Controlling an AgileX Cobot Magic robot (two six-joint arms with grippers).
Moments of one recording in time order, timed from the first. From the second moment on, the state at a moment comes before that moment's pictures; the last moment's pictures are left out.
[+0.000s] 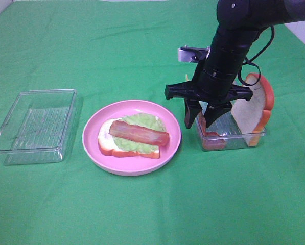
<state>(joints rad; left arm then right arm) 0.07 -0.01 -0.50 -0.01 1.05 -0.01 0.43 2.04 -1.43 0.21 0.92 0.14</state>
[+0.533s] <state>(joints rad) 0.07 -0.01 -0.50 -0.01 1.05 -0.01 0.43 2.04 -1.43 0.17 0.93 0.15</state>
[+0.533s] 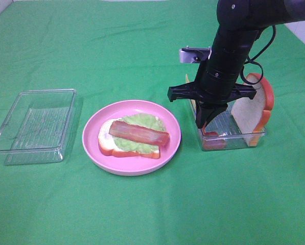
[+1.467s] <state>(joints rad) 0.07 -0.01 -0.50 -0.01 1.05 -0.01 0.52 1.78 -1.54 0.54 0.88 0.04</state>
